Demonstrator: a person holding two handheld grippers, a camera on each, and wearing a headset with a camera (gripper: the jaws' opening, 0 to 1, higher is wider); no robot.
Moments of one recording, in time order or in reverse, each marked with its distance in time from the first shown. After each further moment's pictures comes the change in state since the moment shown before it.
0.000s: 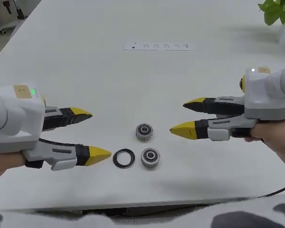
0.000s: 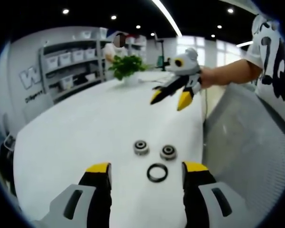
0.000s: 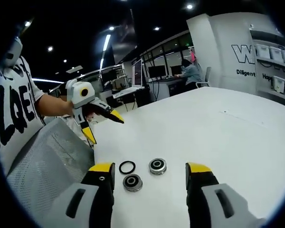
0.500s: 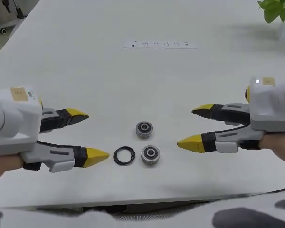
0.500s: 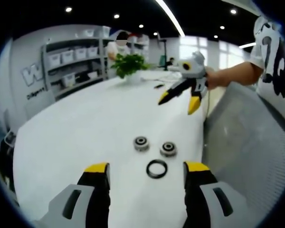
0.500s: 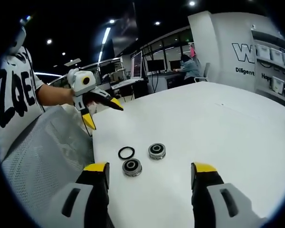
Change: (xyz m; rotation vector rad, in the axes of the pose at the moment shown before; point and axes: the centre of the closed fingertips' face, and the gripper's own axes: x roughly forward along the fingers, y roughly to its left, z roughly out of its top) left arm -0.002 0.000 -0.009 -0.022 0.006 0.013; right arm -0.011 0.001 -0.031 -0.019 0.060 -0.030
